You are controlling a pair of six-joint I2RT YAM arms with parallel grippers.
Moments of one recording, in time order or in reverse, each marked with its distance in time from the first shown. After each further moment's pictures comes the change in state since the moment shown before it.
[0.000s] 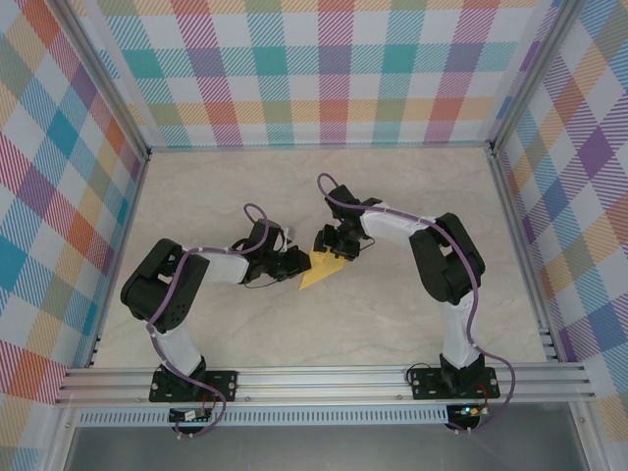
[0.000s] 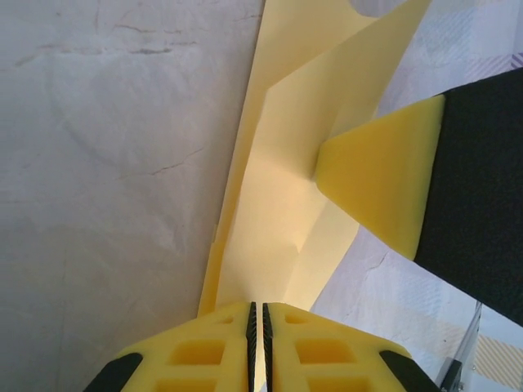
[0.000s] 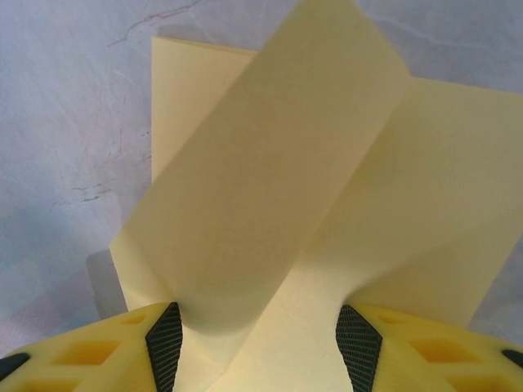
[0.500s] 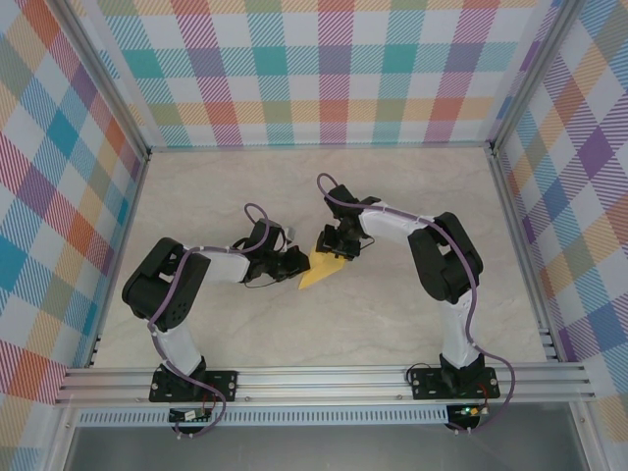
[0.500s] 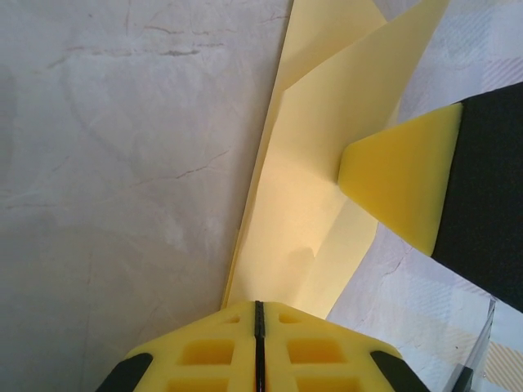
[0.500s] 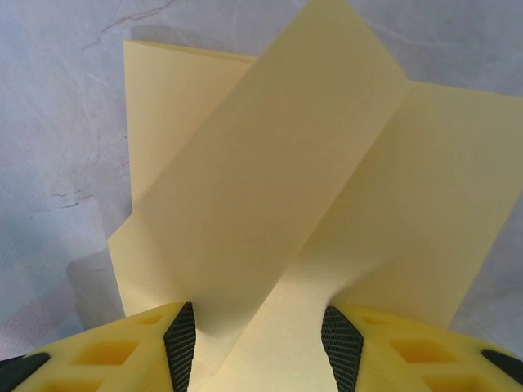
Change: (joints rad) left arm 0.000 0.011 0.013 -0.026 -0.015 0.005; right arm 0.000 0.016 0.024 -0.037 0.015 0.005
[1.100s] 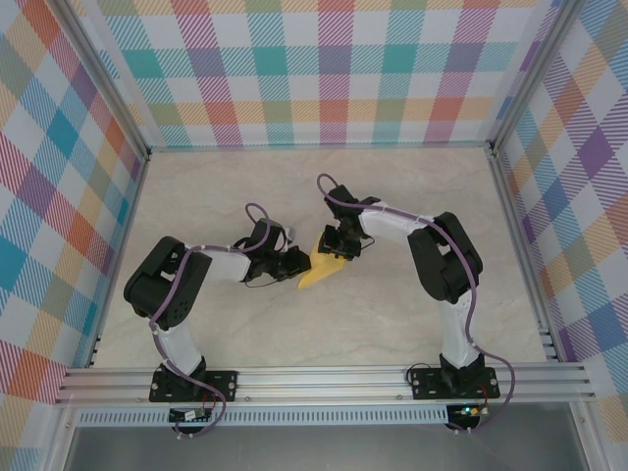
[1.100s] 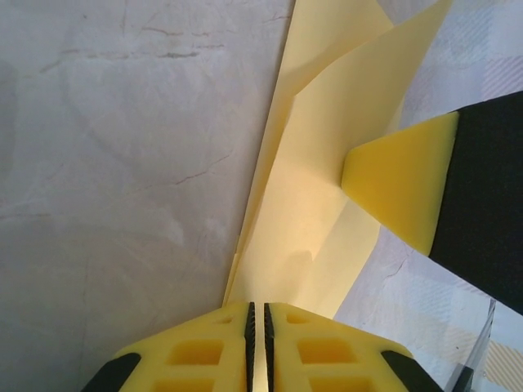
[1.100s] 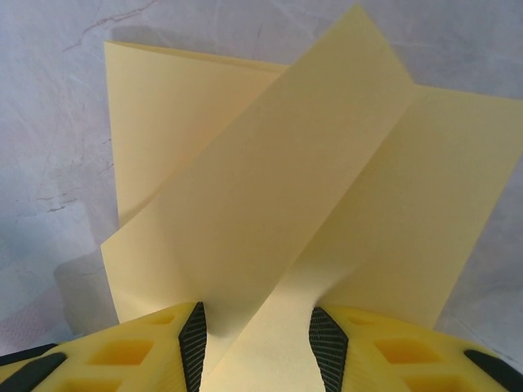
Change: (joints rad) left arm 0.000 0.013 0.011 -0.001 0.006 0.002; right arm 0.000 -0.001 -0.008 0.002 0.014 0.000
